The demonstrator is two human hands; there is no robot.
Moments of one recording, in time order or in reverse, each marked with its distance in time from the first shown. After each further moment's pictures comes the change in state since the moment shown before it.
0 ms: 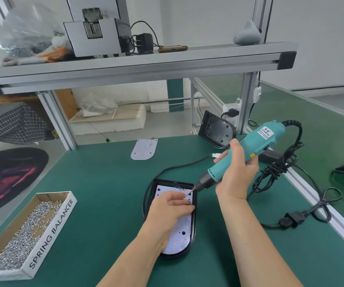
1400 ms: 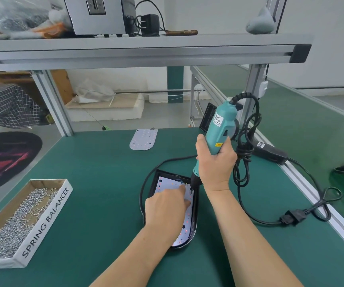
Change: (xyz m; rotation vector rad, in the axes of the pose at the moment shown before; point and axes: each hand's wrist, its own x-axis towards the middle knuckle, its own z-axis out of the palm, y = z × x) left_hand 0.008 -0.002 0.004 1.470 0.153 0.387; right_hand -0.007 0.035 0.018 -0.595 -0.251 -0.456
